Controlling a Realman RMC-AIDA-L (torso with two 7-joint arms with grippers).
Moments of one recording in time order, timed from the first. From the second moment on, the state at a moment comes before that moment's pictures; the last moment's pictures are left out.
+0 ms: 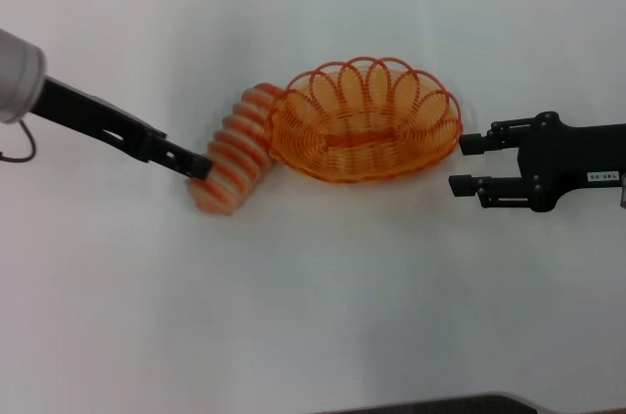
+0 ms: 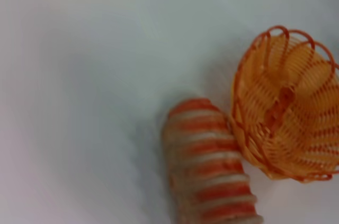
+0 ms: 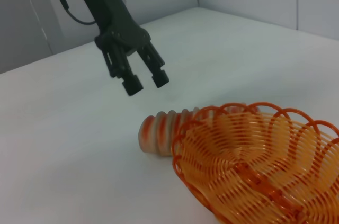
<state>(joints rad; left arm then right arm) -0.75 -2.09 0.91 0.92 2.54 1.62 -2.24 0.45 2.08 -0.51 -0.74 -2.30 -1.67 1.27</state>
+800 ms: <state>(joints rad) -0.72 -2.16 1.03 1.01 2.58 1.52 -2.27 0.46 2.07 -0.47 -0.75 -2.28 -1.67 1.28</state>
